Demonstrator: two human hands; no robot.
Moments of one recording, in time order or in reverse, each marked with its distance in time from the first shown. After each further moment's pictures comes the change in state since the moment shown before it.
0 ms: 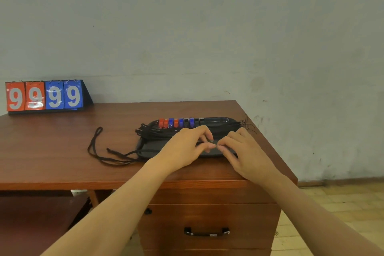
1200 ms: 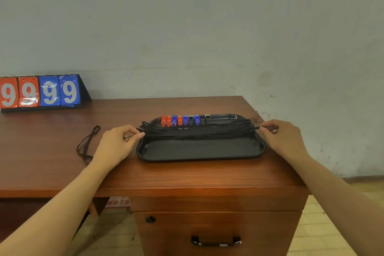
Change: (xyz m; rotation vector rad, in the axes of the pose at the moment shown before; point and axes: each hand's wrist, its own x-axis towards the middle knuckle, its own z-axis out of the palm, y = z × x) left_hand -0.057 -0.173 -0.057 0.116 0.360 -0.428; right_hand 0.023 0.088 0.010 0.151 0.151 0.704
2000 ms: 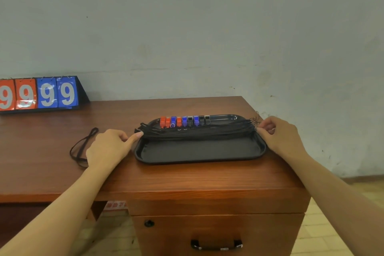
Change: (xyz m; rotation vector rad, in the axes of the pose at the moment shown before) left_hand 0.002 0.006 0.000 0.270 0.016 -0.268; right_hand 0.006 0.005 0.007 0.030 -0.011 -0.037
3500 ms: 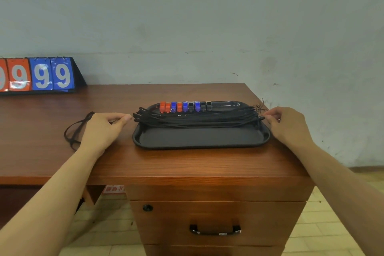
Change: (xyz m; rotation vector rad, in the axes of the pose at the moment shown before) left_hand -0.004 -0.005 -0.006 -0.501 -0.024 -0.003; right_hand 0.000 -0.005 -0.001 -0.141 -0.005 0.055
